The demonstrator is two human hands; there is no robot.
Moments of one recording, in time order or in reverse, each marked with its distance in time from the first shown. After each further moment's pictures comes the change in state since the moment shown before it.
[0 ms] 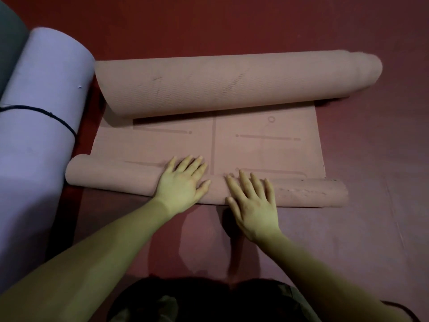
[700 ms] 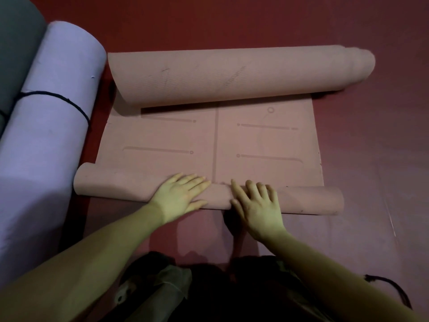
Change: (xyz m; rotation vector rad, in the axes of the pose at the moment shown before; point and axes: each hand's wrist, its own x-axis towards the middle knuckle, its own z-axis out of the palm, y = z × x) left_hand -0.067 -0.005 0.007 -0.052 0.100 0.310; right_hand -0.047 0.000 0.006 -0.095 0.136 -0.083
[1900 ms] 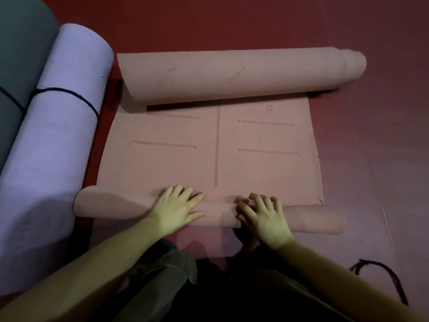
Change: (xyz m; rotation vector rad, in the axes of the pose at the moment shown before) left_hand -0.050 0.025 0.006 0.093 0.109 -0.037; right_hand -0.049 0.005 0.004 -0.026 0.096 -0.166
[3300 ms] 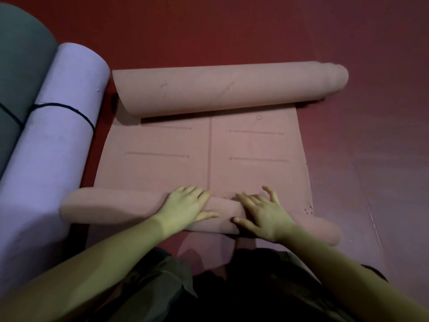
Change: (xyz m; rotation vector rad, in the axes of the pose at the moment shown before) left_hand 0.055 0.020 -0.042 -0.080 0.021 0.028; right_hand 0.036 0.031 -0.056 0.260 -0.546 0.034
